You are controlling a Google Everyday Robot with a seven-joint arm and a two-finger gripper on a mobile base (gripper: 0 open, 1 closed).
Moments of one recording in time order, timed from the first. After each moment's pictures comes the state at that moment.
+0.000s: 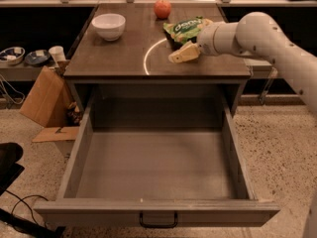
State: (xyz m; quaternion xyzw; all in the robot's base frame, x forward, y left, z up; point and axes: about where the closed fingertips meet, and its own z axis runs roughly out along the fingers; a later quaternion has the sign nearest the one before) arm 0.796 -0.110 0.882 -0.40 0.72 0.08 0.55
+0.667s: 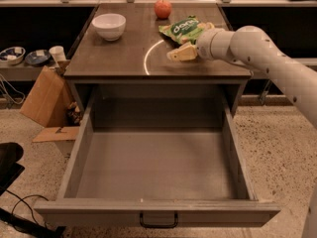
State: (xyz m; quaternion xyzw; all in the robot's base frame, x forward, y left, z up) arm 0.818 -0.120 0.869 -0.33 0.73 0.09 0.59
